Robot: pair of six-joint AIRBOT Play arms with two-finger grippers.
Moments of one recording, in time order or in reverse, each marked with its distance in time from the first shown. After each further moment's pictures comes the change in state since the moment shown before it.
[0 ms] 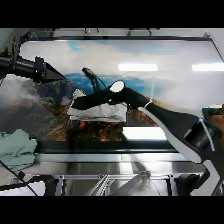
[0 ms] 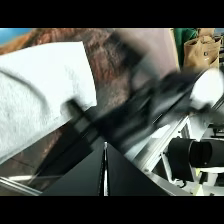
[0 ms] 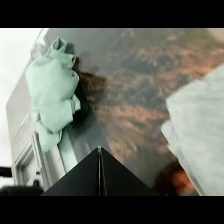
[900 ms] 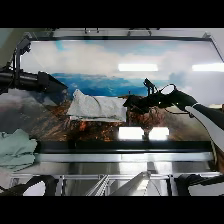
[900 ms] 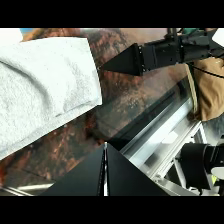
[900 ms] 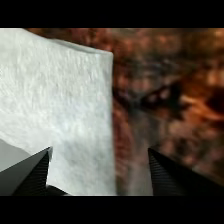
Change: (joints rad) left arm -0.014 0.181 -0.261 0.000 0.130 0.107; right arm -0.409 0.213 -0.554 -0.254 -0.051 0.348
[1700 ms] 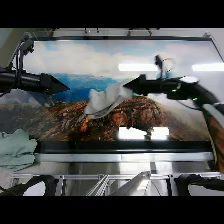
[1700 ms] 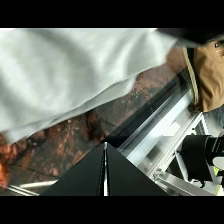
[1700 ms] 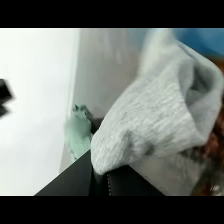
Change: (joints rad) left arm -0.018 -0.001 -0.004 0.000 -0.011 0.022; right arm -0.123 0.217 0.025 0.475 0.233 -0.382
